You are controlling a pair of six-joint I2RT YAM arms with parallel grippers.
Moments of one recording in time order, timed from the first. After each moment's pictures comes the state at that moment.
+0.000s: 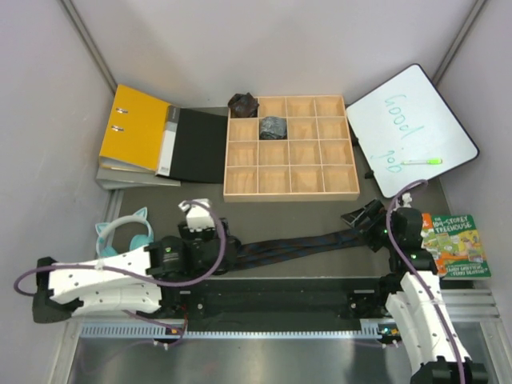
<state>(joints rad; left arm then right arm) -1.32 0.82 0.77 -1.03 -0.91 -1.21 -0.04 0.53 0.29 -0.40 -0.36 0.85</state>
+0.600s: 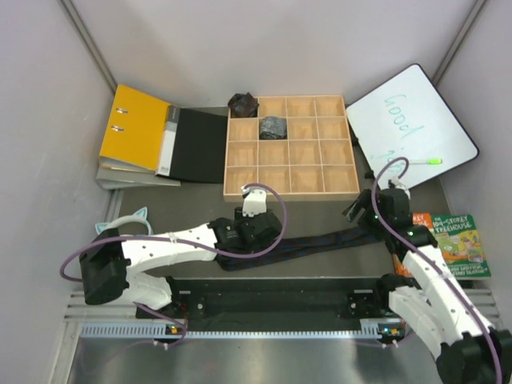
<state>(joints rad) -1.17 1.37 0.92 -0.55 -0.64 -0.89 0.21 0.79 0.54 -0.54 -0.01 0.74</state>
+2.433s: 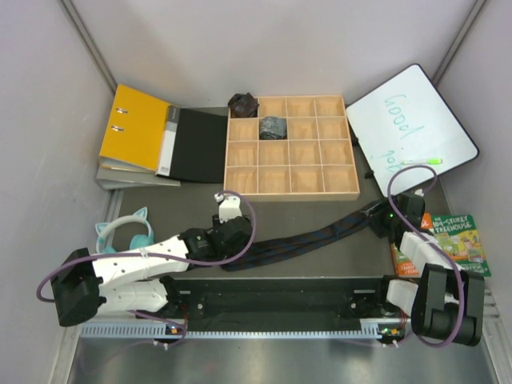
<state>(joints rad) -1.07 1.11 0.63 -0.42 -0.53 -0.85 -0.21 1.09 0.34 -0.07 -0.19 0.85</state>
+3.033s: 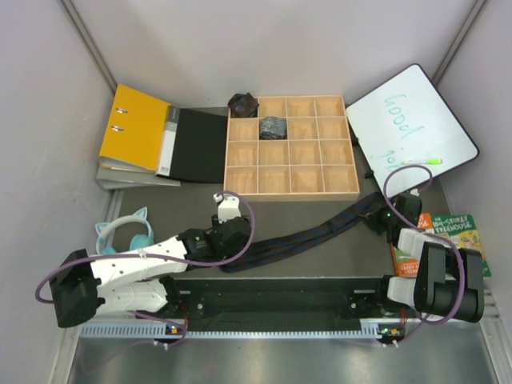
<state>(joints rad) -1.07 1.10 0.63 -0.42 -0.53 -0.85 -0.21 1.25 0.31 0.16 -0.27 0.89</state>
